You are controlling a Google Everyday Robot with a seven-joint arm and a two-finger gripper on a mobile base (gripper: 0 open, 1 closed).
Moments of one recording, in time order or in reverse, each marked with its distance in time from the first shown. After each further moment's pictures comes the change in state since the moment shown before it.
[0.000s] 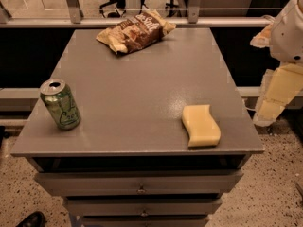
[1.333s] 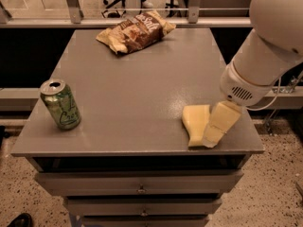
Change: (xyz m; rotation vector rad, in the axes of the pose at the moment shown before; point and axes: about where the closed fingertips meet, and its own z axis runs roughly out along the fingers) arm -0.023 0.022 0.110 -0.074 0.034 0.264
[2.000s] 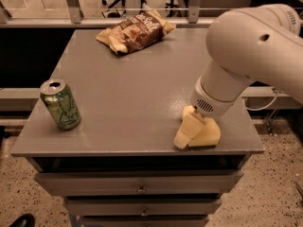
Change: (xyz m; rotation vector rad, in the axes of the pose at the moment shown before) arm -0.031 0.019 0.050 -0.001 0.008 0.170
